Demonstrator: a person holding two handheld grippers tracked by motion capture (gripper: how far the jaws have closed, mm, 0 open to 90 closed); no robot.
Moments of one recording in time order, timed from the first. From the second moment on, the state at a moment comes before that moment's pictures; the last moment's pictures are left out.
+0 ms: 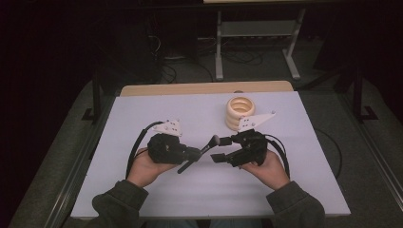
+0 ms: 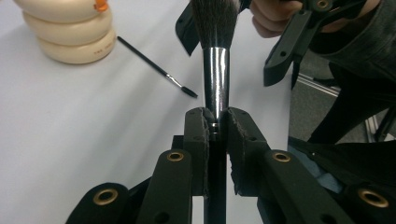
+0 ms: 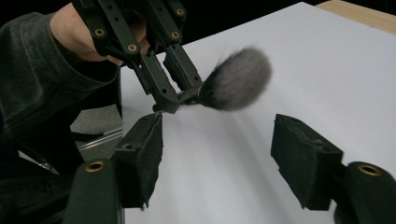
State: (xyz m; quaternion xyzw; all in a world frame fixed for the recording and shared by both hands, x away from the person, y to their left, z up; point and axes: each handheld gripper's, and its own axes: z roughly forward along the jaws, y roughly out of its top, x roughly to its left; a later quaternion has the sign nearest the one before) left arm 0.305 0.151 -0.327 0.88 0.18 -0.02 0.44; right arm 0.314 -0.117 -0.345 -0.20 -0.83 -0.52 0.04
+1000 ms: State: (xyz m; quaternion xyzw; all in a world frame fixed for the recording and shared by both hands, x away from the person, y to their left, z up) left arm 0.293 0.132 -0.336 0.90 0.14 0.00 0.40; right arm 0.324 -0.121 -0.351 -0.17 -0.80 -0.56 0.14
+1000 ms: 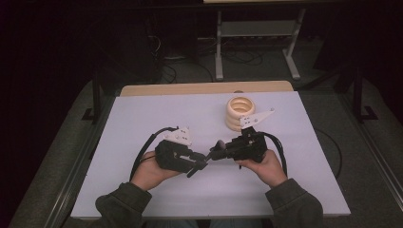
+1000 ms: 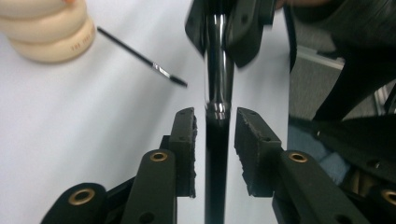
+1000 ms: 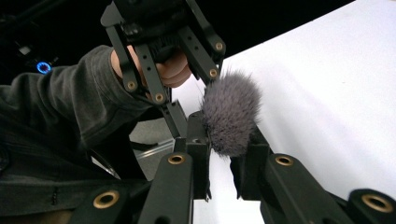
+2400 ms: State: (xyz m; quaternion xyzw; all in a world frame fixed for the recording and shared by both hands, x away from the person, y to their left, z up) left arm 0.292 0.130 -0.343 0.89 0.15 0.00 0.43; right arm 0.307 -0.109 -0.335 -0.17 -0.82 -0.55 0.06
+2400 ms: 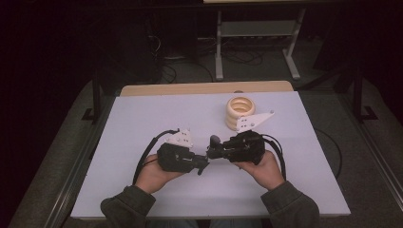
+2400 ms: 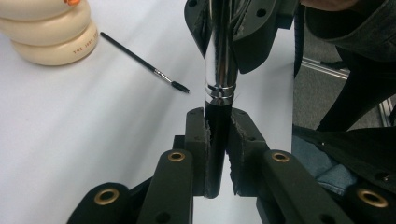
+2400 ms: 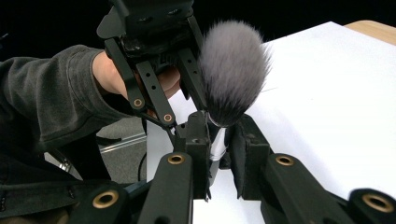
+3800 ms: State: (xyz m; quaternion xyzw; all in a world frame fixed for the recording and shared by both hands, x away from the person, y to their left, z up) left arm 0.287 0.175 -0.372 0.88 0.22 0.07 0.41; right arm 0.336 -0.155 -0.316 -0.23 -0.85 -0.48 0.00
